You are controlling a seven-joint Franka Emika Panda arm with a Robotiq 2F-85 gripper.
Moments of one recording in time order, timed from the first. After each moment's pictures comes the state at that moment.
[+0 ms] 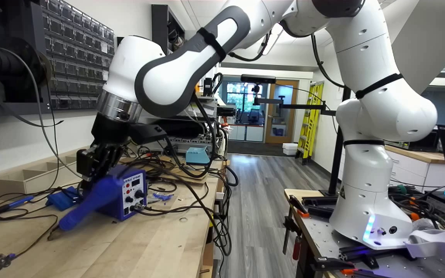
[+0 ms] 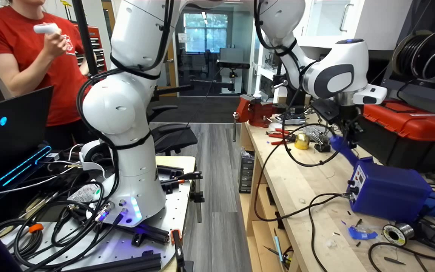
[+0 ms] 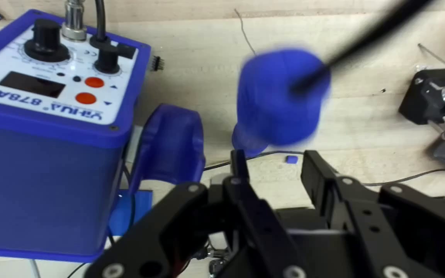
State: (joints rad) arm 0.14 0.43 0.04 -1.92 -0.03 2.74 0.22
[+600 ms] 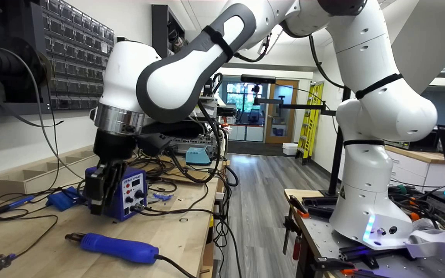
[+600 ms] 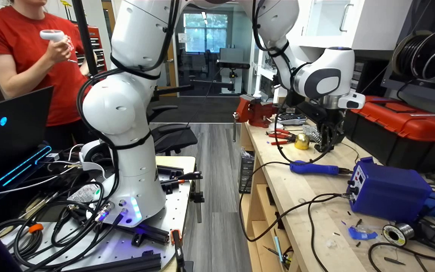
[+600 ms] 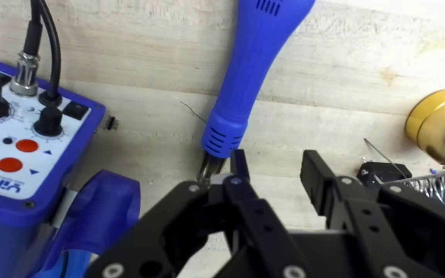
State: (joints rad) arm 0.14 0.43 0.11 -1.95 -0.02 2.63 0.11
